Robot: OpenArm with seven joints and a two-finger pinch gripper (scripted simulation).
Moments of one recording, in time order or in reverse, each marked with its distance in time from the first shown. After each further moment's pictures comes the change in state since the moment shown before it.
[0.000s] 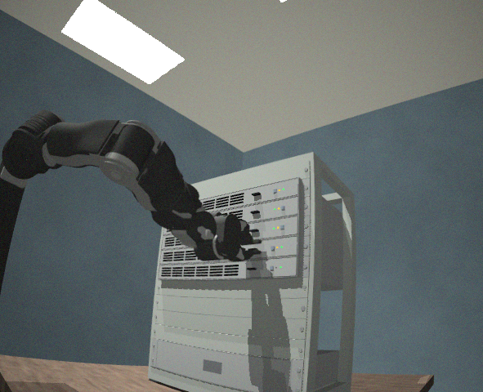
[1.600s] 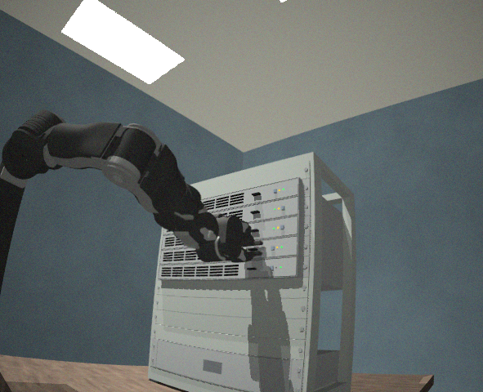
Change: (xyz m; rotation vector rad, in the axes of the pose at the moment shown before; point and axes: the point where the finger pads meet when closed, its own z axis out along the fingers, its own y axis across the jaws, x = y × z) arm 0.001 -0.002 0.007 0.009 0.005 -0.003
